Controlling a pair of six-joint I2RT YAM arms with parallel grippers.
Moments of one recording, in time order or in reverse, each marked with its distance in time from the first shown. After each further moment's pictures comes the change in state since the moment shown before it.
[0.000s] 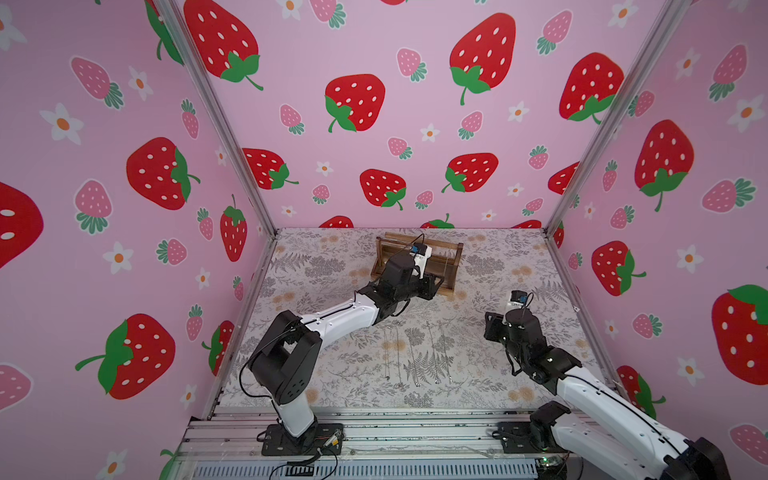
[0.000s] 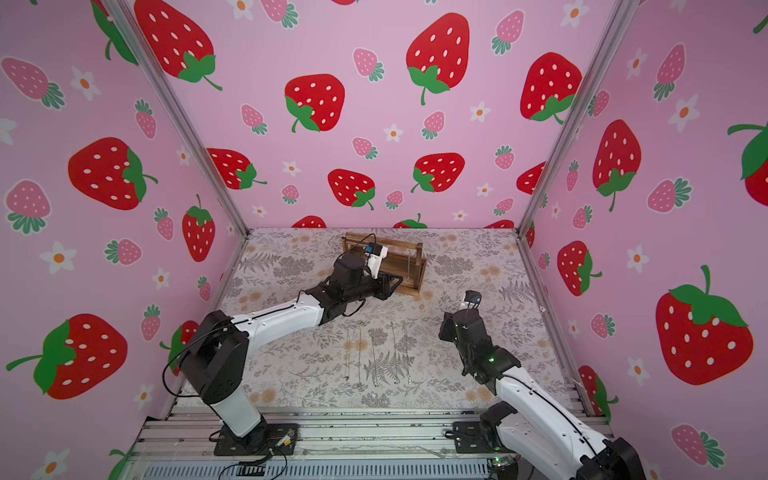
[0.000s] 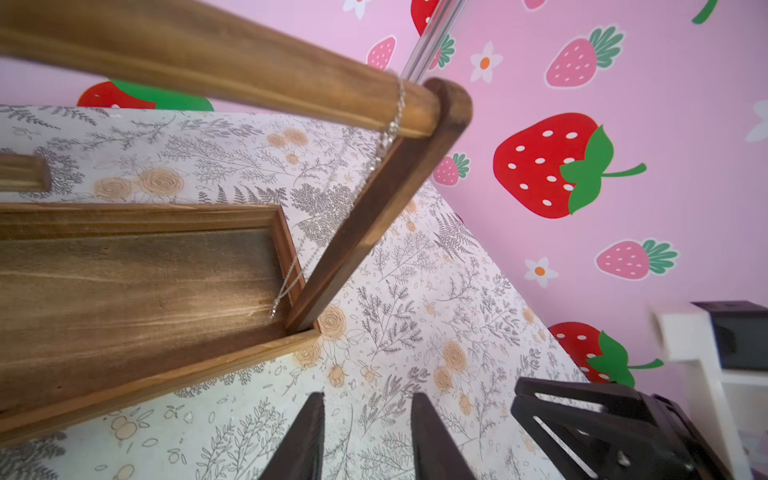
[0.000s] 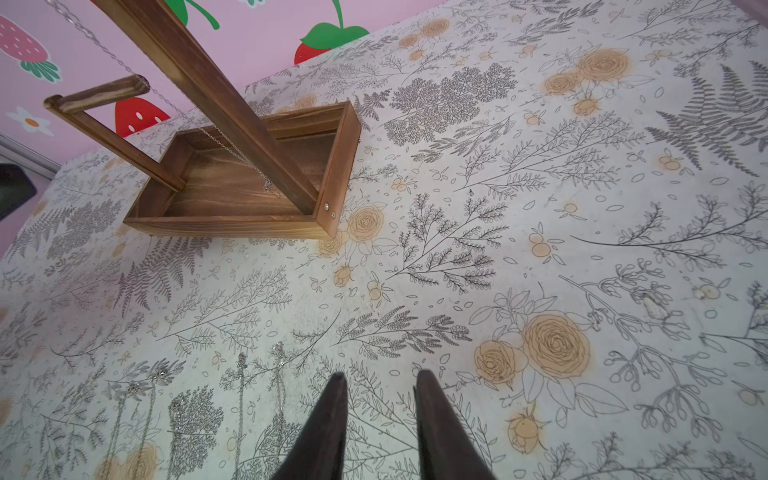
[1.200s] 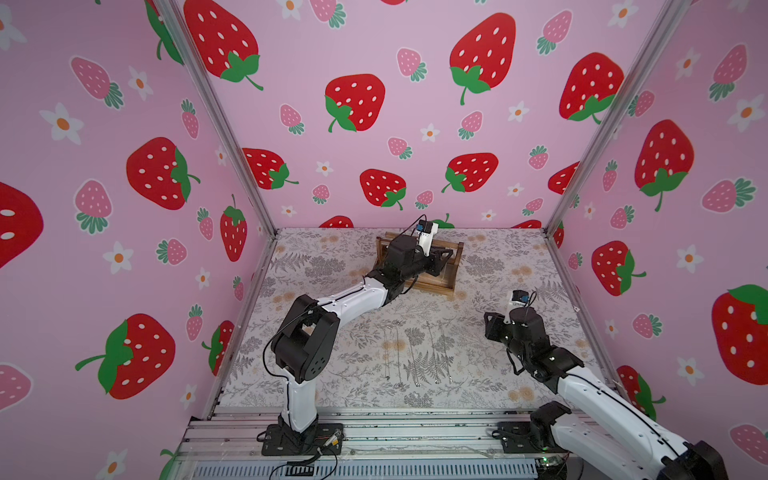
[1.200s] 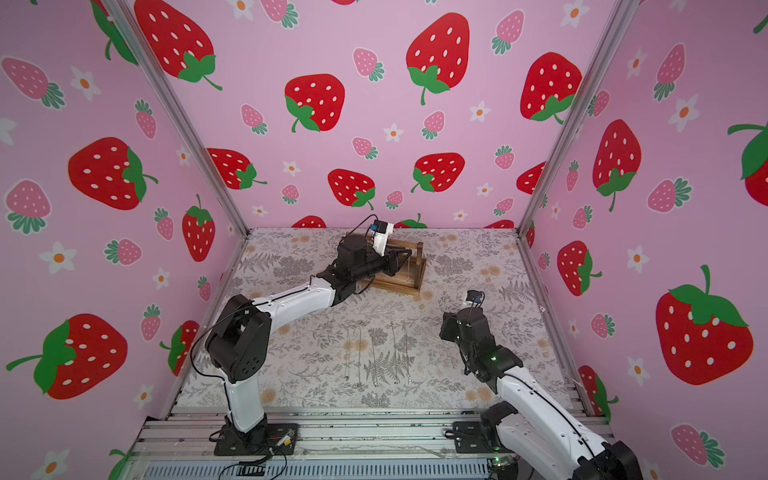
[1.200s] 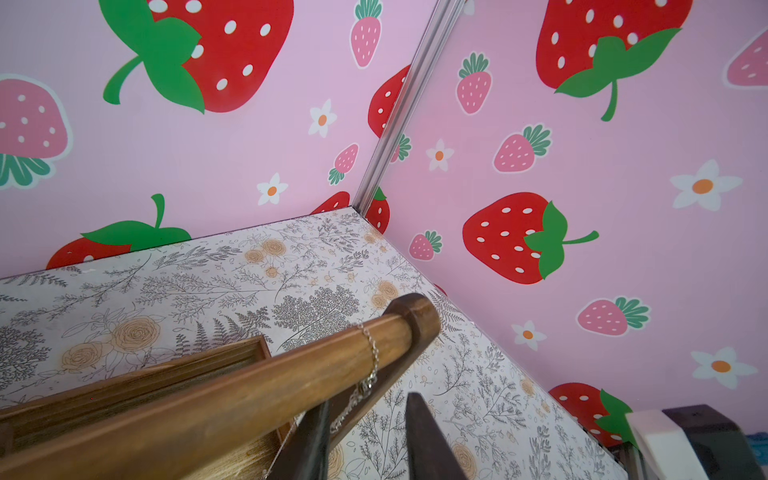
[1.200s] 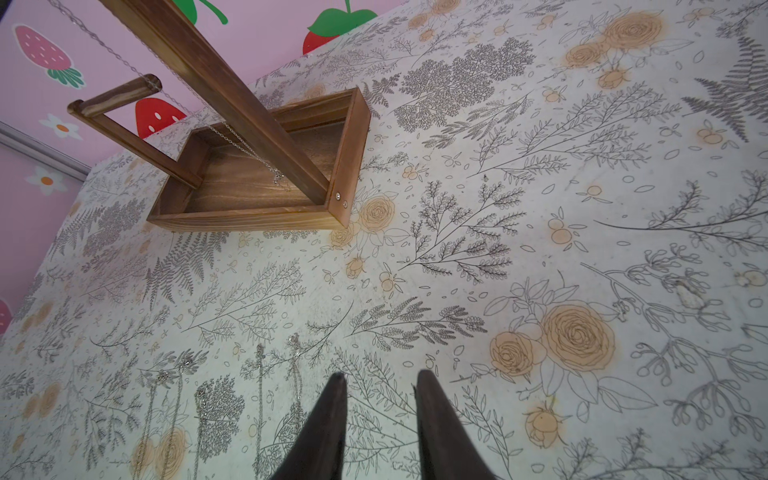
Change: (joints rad) left arm 0.039 0.165 0.218 0.164 0.087 0.049; right arm -0.045 -0.001 0.000 -0.002 -0.094 0.012
